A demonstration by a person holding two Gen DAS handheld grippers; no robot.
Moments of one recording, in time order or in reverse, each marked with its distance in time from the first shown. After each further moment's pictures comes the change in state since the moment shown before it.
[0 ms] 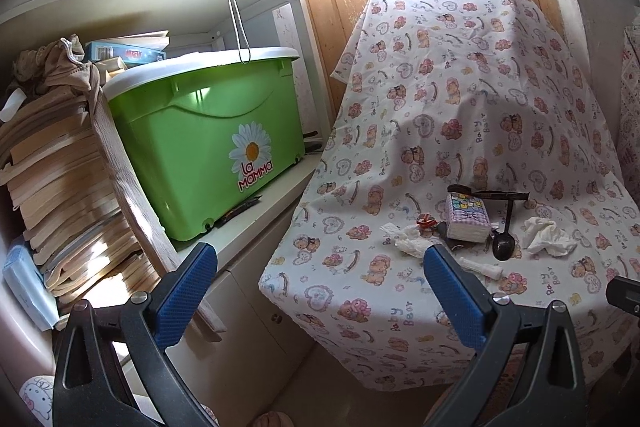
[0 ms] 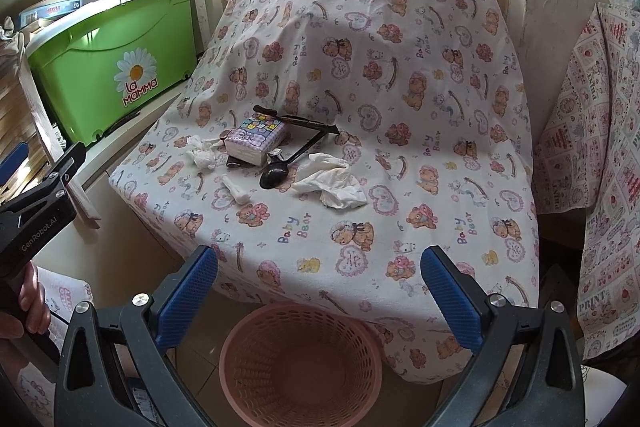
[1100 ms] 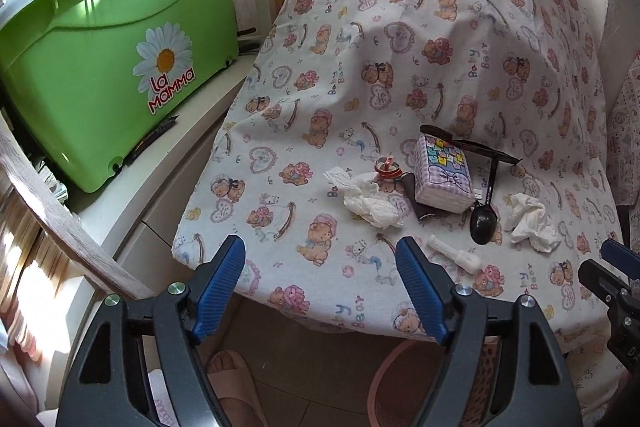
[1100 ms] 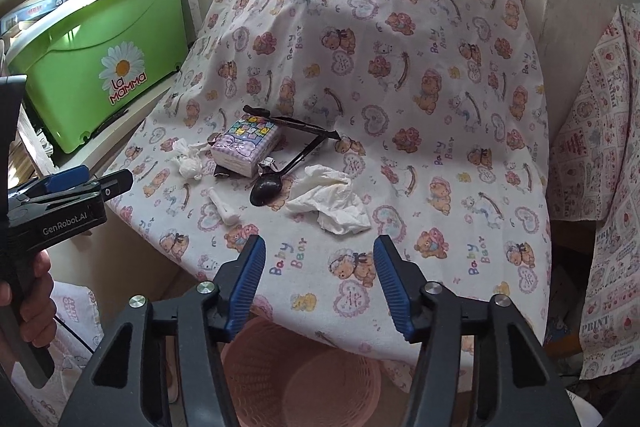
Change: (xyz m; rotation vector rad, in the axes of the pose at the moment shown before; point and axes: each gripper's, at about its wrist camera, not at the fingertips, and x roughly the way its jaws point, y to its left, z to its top) left arm 0.104 -0.024 0.032 -0.013 0.427 -0.201; right arm 0.042 -0.006 0.044 0.000 0.093 0.027
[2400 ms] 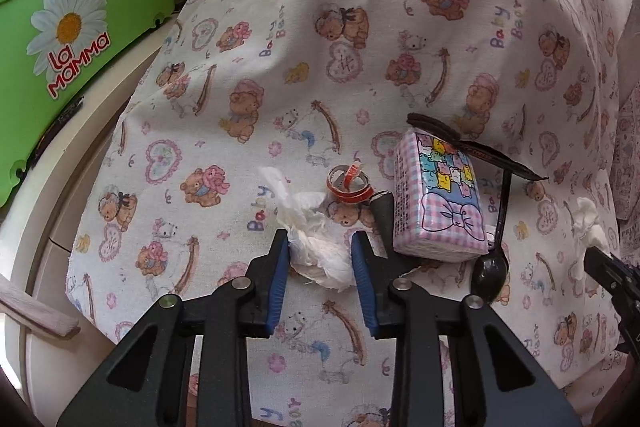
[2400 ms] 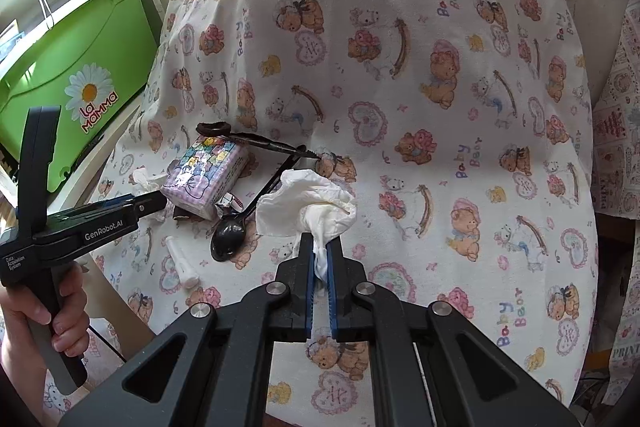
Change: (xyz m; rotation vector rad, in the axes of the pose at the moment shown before) left arm 0.100 -0.029 0.033 -0.012 0.137 -0.130; right arm 0.067 -0.039 0.035 0.107 0.030 0.050
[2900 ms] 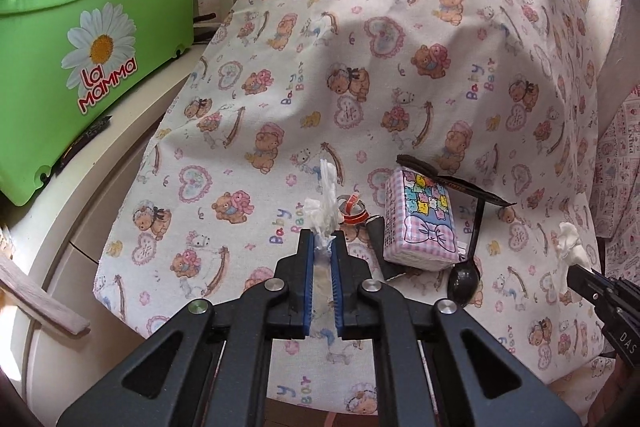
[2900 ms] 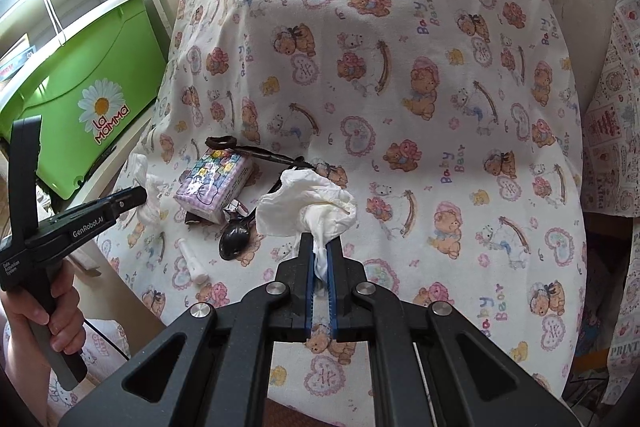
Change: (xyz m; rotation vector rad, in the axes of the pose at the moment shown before) left arm -0.054 0.007 -0.002 -0.039 -0.126 -0.034; right arm -0.024 -0.007 -0.004 -0.007 -0.027 0.038
